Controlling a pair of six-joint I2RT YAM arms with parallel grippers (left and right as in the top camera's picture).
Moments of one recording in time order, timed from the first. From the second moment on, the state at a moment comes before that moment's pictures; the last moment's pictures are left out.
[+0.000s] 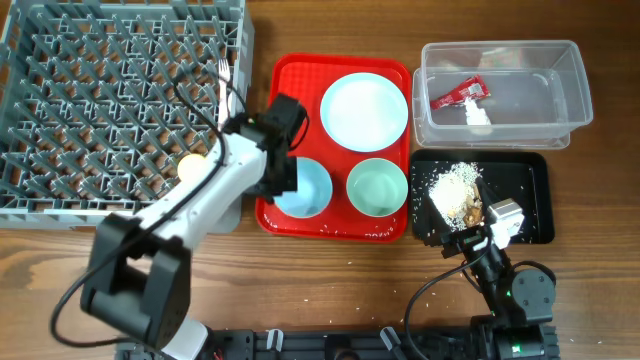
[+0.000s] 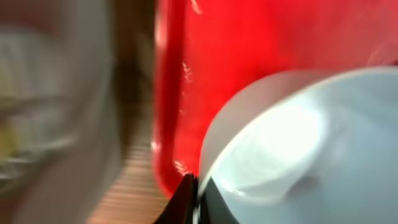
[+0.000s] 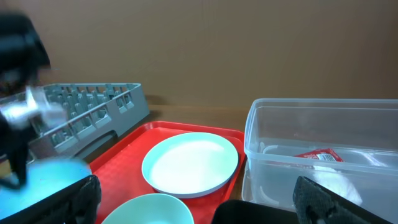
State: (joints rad) left arm -0.47 1.73 1.26 -1.05 -0.10 -0.49; right arm 0.08 0.01 0.01 0.02 -0.27 0.12
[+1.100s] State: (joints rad) left arm -0.32 1.92 1.44 -0.95 -1.30 -0.52; right arm 0.08 0.01 0.01 0.02 -0.27 0.12
